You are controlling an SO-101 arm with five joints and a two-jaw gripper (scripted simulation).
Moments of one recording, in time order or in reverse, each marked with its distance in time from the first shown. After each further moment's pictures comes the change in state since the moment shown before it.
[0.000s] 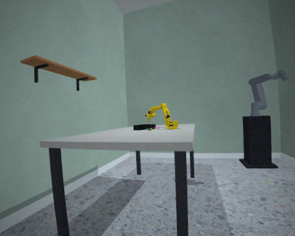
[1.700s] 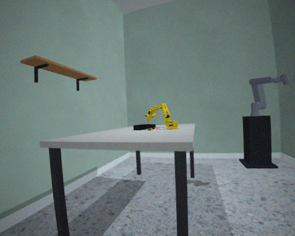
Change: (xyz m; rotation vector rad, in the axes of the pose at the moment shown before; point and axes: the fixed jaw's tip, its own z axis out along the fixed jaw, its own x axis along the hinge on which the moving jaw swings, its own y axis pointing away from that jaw) arm 0.003 0.001 0.003 -0.003 0.013 0.000
